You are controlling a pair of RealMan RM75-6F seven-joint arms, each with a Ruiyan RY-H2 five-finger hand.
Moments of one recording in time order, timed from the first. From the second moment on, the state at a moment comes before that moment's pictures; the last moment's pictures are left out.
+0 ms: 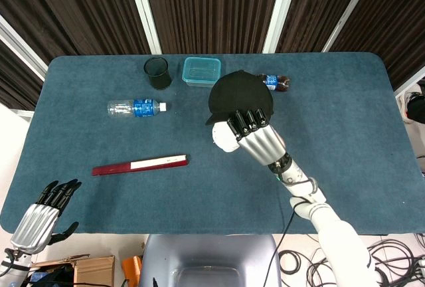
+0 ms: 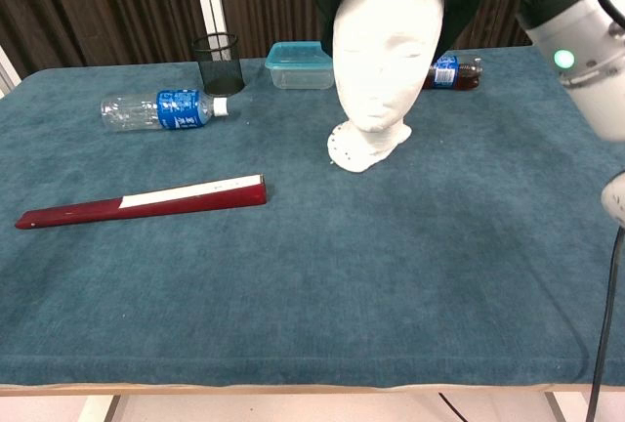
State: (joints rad) left arm -0.14 -1.12 0.09 -1.58 1.71 1.46 -0.03; right arm 0.97 -1.99 0.17 -0.27 -1.64 1.84 -0.24
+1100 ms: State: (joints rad) left arm -0.13 -1.12 0.09 -1.59 1.71 1.46 -0.01; right arm 0.67 -1.75 0.11 -0.24 -1.59 1.86 -0.19
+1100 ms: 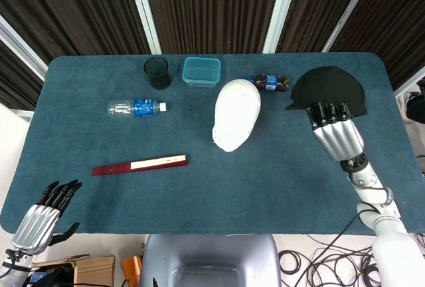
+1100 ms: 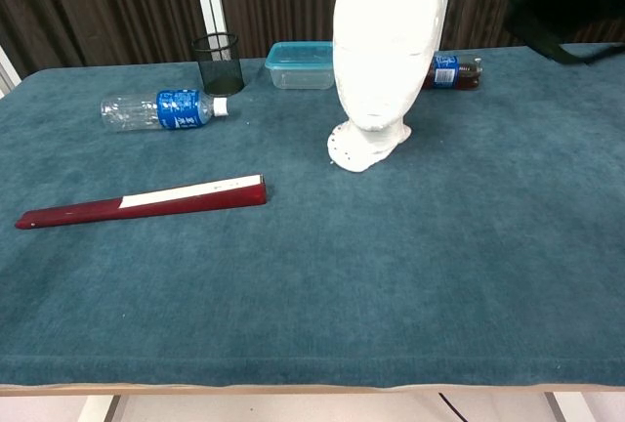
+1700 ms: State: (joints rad) left arm -0.14 -1.13 0.10 -1.58 1.73 1.46 0.00; right arm 0.53 -1.89 0.00 -0.17 -1.65 1.93 -0.07
